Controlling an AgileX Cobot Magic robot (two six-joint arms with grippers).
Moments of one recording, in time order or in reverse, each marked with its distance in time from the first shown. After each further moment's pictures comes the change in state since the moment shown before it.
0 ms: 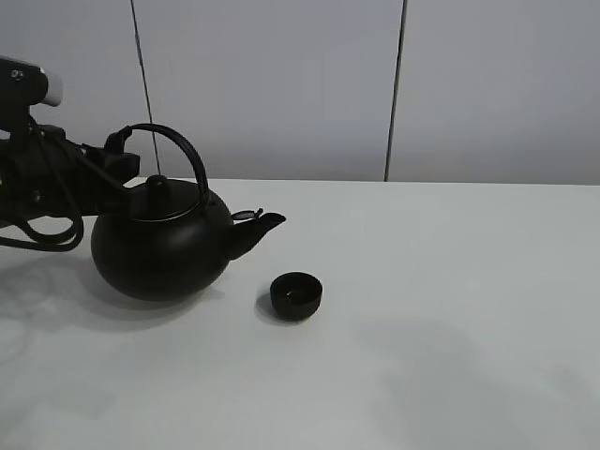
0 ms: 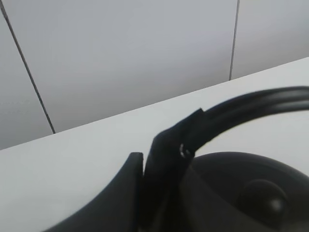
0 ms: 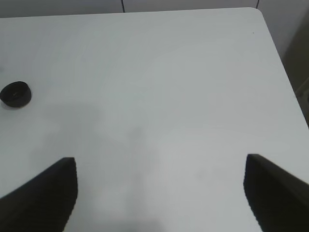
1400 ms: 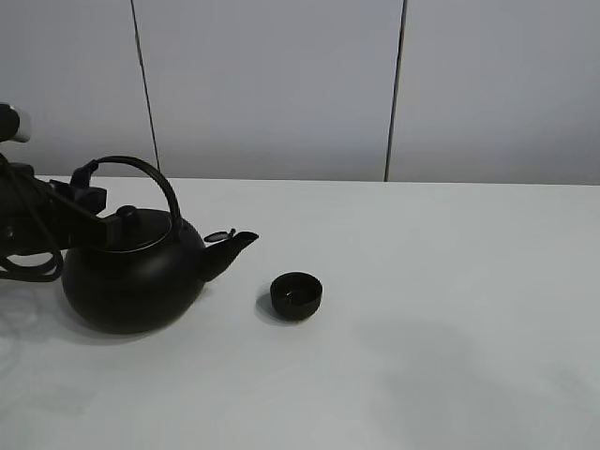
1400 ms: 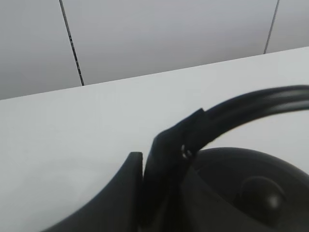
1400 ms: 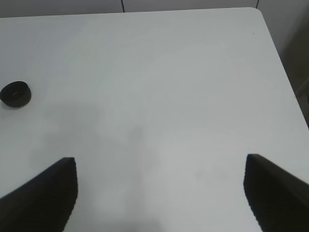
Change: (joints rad) left arm 0.002 0.036 0.098 -0.133 -0.060 0.000; right arm 0.000 0.000 0.000 0.000 0.001 0.000
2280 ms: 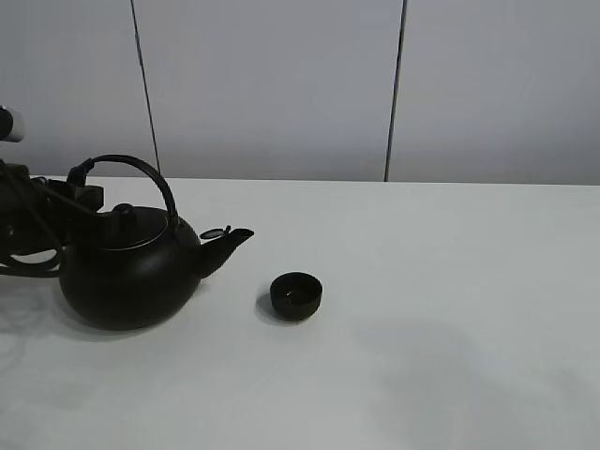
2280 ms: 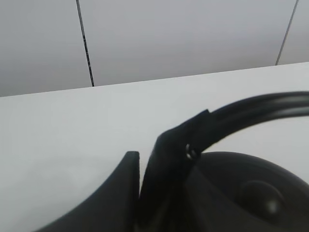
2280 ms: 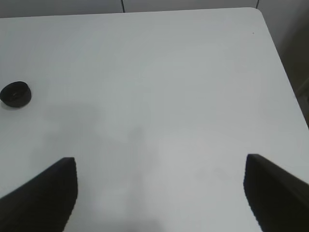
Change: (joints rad) left arm 0.000 0.027 0.000 -0.057 -0.040 -0.023; right arm 0.000 0.000 0.000 0.000 -0.001 0.000
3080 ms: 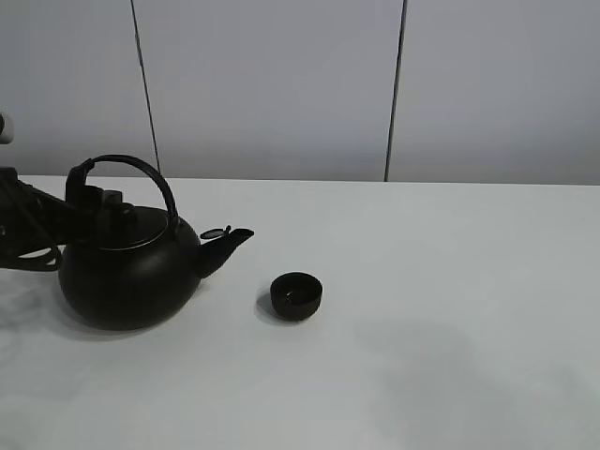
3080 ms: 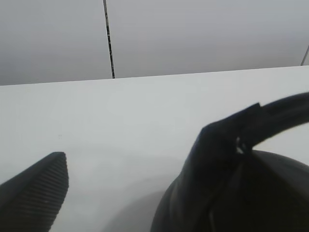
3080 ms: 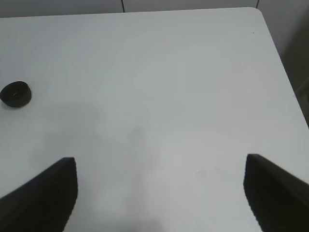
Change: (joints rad) left arm 0.000 0.000 0.003 -0.061 0.011 0.000; right arm 0.000 0.000 0.000 -0.001 0.001 0.000
